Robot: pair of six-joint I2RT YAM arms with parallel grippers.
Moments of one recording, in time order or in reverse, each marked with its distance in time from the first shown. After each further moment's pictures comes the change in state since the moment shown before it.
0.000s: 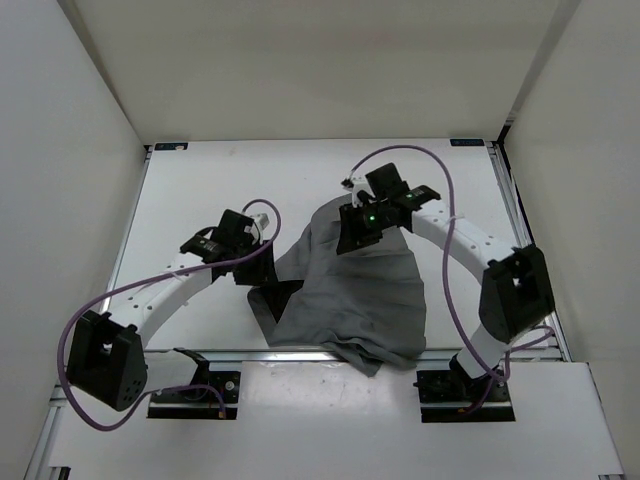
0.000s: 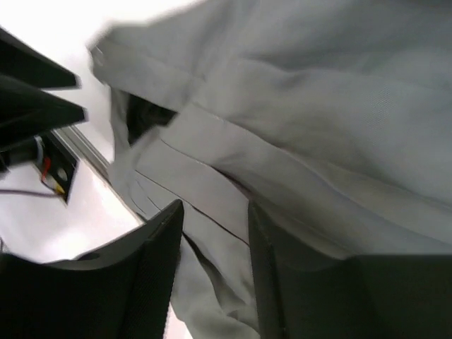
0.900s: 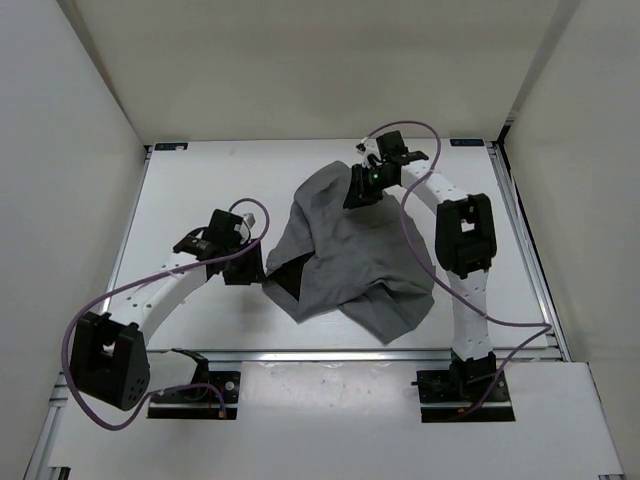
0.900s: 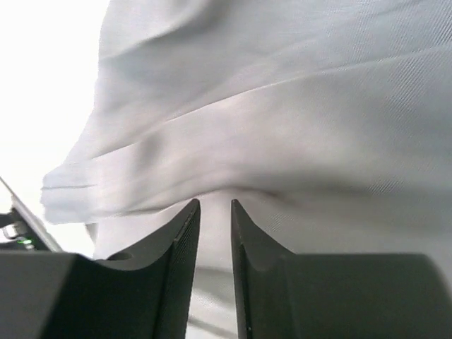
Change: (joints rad) left arm 0.067 -0.011 -0.036 -0.028 -0.056 0.013; right arm -0.214 0.647 0.570 -0.005 -0.093 -0.007
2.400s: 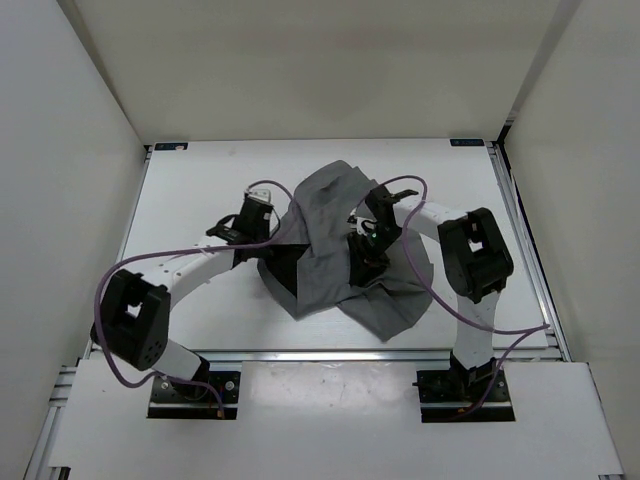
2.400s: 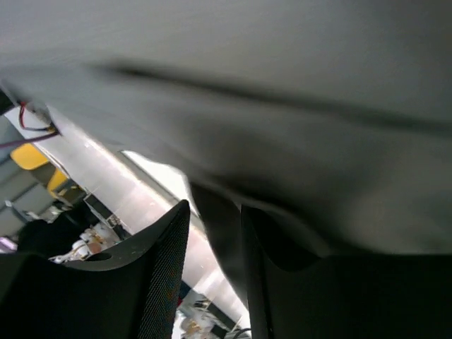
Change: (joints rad) left arm -0.186 0.278 0.103 0.312 -0.469 0.079; right arm 0.158 -0.311 -0.526 -0.274 -0.061 -0.072
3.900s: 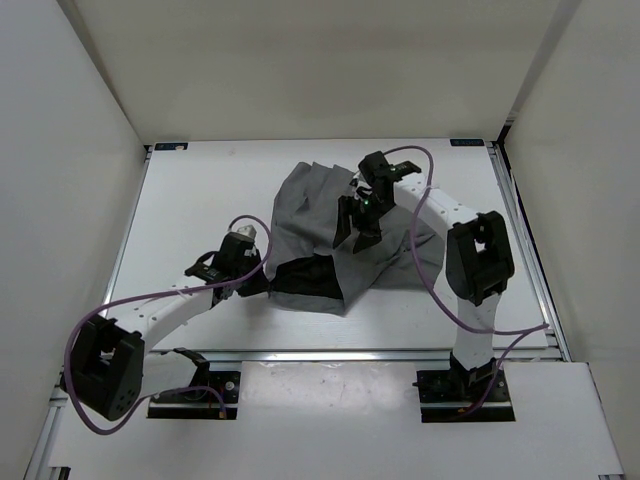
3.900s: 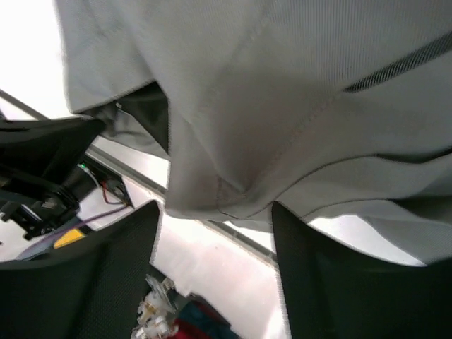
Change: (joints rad) left arm 0.066 -0.321 -0.341 0.032 0.358 -0.334; right arm -0.002 0.009 0.285 -0.050 0.132 0.309
